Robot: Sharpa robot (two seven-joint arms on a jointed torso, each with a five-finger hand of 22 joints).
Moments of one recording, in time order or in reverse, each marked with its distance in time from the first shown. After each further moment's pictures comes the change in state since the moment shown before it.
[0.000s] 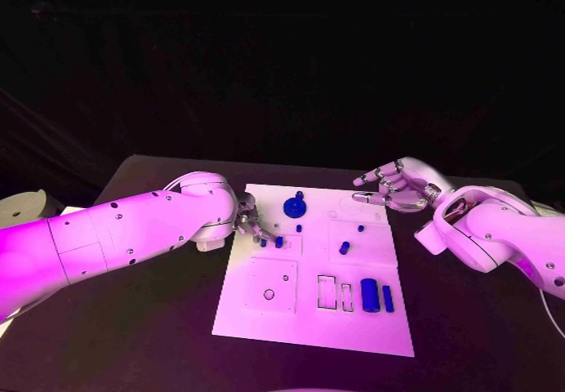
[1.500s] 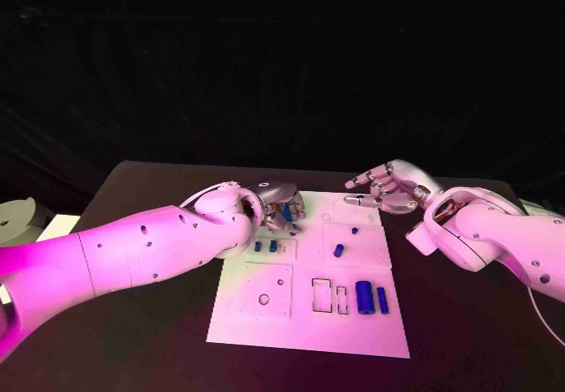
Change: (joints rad) left arm -0.030 0.117 -0.022 -0.068 -0.298 -0.342 0.548; left_hand 0.495 -0.008 0.053 -0.055 -0.006 -0.099 0.130 -0.343 -0.574 -0.380 0.127 -0.938 -1.000 -0.003 0.089 -0.291 -0.118 0.117 -0.010 0.064 -0.655 -0.299; right arm 0.000 0.007 0.000 -0.007 0.001 0.000 0.001; right_hand 0.000 0.000 -0.003 0.003 0.004 0.000 0.000 0.000 0.000 0.000 0.000 0.000 0.000 0.000 0.000 0.000 0.000 0.000 0.000 0.000 0.000 0.000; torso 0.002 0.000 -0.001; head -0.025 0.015
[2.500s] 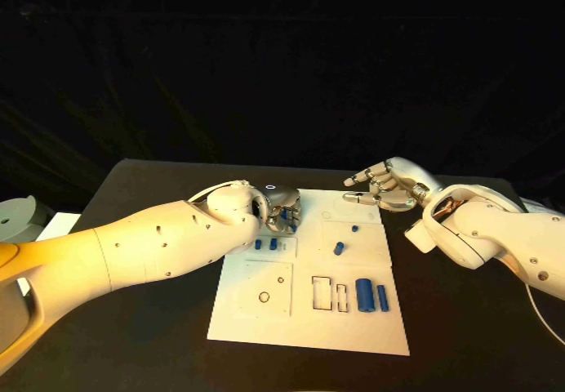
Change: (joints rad) left arm -0.006 0.056 0.001 -0.067 -0.129 0.124 -0.054; left_hand 0.029 0.008 0.117 -0.026 0.000 0.102 -0.011 -0.024 -0.071 0.117 -0.010 -0.073 -0.081 0.003 -0.010 -0.029 -0.109 -0.030 0.006 -0.006 0.167 0.148; right arm 0.000 0.005 0.000 -0.002 0.000 0.000 0.002; right_hand 0.004 0.004 0.000 0.000 0.000 0.000 0.000 0.000 0.000 0.000 0.000 0.000 0.000 0.000 0.000 0.000 0.000 0.000 0.000 0.000 0.000 0.000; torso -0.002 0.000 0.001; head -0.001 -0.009
